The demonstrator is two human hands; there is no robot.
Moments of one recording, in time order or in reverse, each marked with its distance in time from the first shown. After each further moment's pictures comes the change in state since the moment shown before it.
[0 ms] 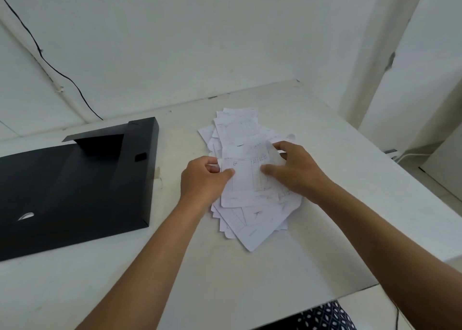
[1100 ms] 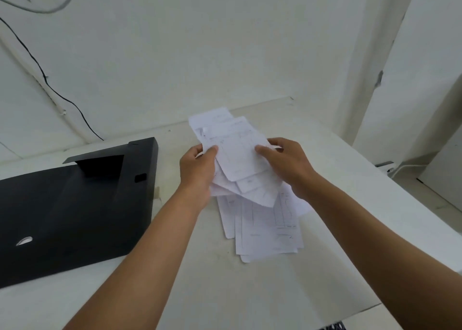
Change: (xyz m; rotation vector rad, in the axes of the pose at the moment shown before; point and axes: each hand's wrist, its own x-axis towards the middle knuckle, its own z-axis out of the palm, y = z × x) left_hand 0.026 0.047 -0.006 -0.558 0.035 -0.098; right_hand 0.023 -0.032 -0.007 0.333 0.128 0.040
